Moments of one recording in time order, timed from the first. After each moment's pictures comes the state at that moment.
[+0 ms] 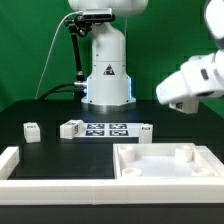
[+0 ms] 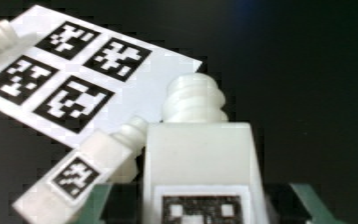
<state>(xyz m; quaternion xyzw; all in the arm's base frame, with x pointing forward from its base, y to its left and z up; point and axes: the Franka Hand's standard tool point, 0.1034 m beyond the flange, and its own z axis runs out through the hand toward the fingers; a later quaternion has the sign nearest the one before) 0.391 0.152 0.098 0.88 0.20 -0.43 0.10</state>
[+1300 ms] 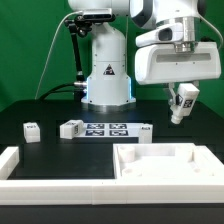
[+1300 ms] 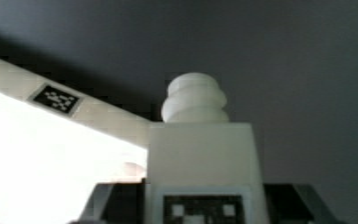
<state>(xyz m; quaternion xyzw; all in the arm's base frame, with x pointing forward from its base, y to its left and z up) 0.446 0.135 0.102 0.97 0.23 0.11 -0.01</state>
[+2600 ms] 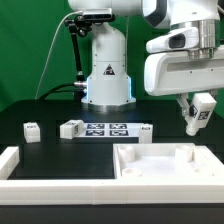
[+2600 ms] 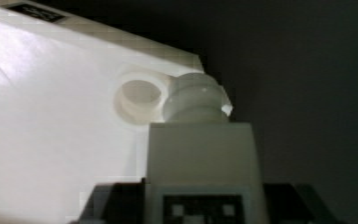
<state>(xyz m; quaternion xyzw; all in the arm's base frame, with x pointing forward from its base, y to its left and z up) 0.509 0.146 0.092 0.98 0.17 0.08 -0.03</state>
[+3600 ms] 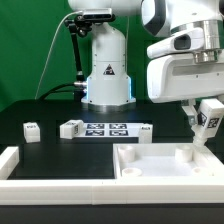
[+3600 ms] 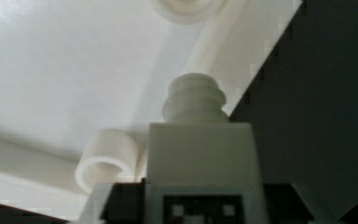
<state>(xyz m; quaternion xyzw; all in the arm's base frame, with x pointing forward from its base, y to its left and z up) 0.556 0.143 0.089 0.97 0.21 0.13 -0.03</state>
